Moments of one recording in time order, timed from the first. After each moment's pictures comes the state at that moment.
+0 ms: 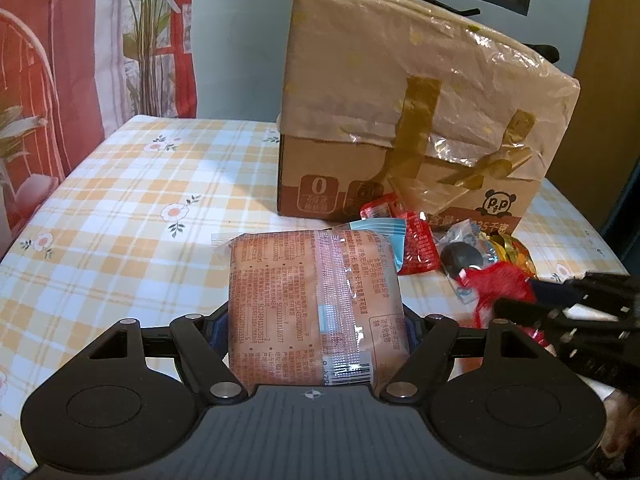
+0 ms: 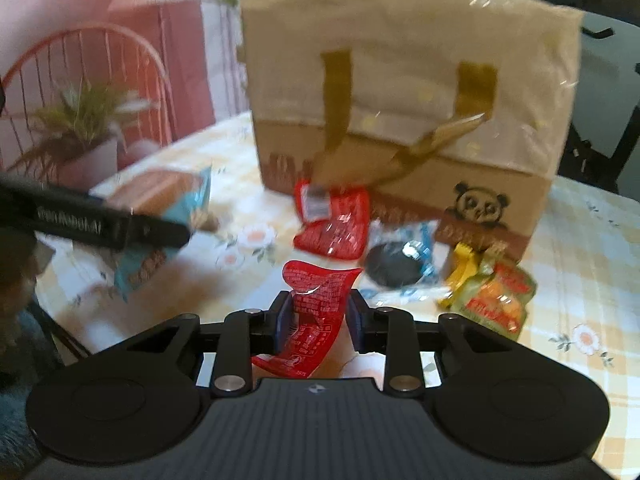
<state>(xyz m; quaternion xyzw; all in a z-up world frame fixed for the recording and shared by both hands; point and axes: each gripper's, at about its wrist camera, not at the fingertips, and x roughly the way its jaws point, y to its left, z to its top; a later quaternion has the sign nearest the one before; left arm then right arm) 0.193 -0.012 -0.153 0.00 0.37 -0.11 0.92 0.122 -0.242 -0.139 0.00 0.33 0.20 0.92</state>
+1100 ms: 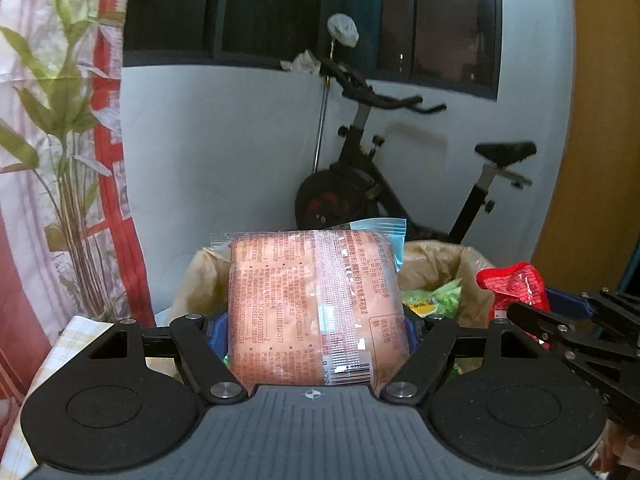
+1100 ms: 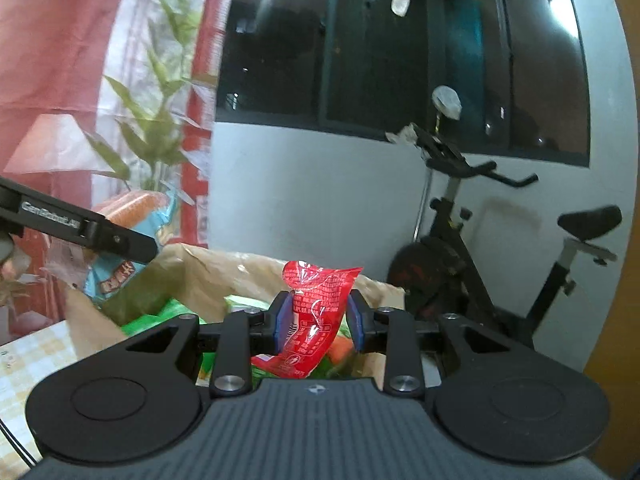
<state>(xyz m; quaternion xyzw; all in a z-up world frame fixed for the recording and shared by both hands) 0.360 -0.118 -0.001 0.02 0.24 -0.15 0.96 0.262 -0.327 -0.004 -0.02 0.12 0.09 0.99</state>
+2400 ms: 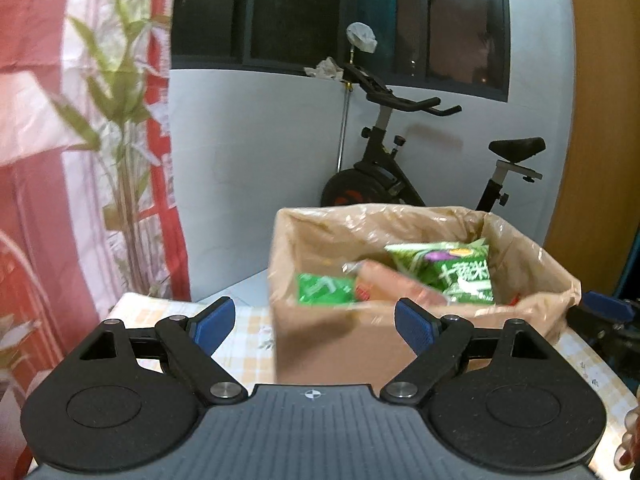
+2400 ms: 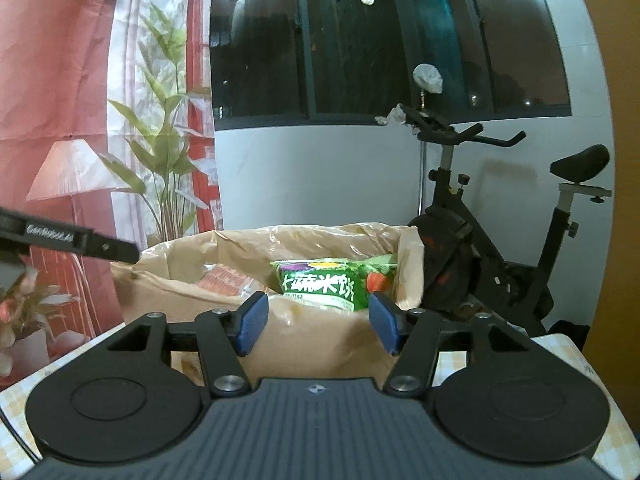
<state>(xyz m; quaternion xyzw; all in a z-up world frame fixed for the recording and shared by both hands) 0.274 -0.038 -0.013 0.02 0.23 -0.12 0.97 0.185 -0.323 -0.028 0.06 0.12 0.09 0.99</state>
